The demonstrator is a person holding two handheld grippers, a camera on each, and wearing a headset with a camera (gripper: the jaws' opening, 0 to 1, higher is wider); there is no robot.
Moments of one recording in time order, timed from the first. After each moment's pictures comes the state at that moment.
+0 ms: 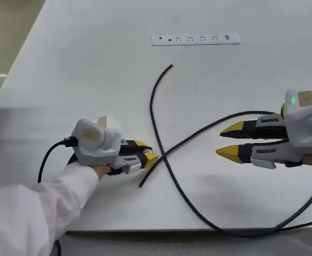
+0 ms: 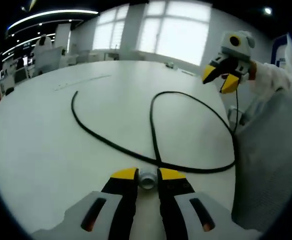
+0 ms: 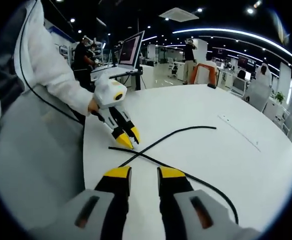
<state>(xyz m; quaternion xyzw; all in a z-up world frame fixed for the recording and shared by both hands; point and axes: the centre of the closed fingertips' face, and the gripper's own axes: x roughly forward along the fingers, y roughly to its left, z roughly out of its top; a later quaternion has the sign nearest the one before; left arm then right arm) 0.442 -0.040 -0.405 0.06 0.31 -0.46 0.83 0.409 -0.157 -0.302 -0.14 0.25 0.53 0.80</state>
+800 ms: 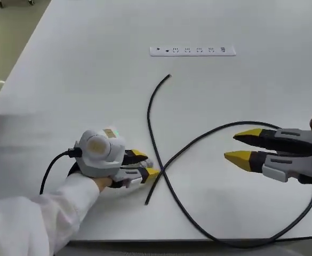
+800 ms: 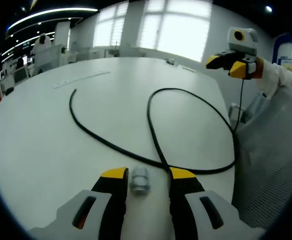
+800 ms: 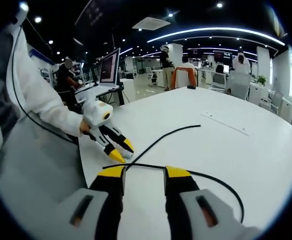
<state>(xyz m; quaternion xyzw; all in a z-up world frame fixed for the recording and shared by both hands) 0.436 -0.044 -0.394 0.07 0.32 -0.46 0.83 0.405 -0.176 -0.276 -0.07 0.25 0.47 0.84</state>
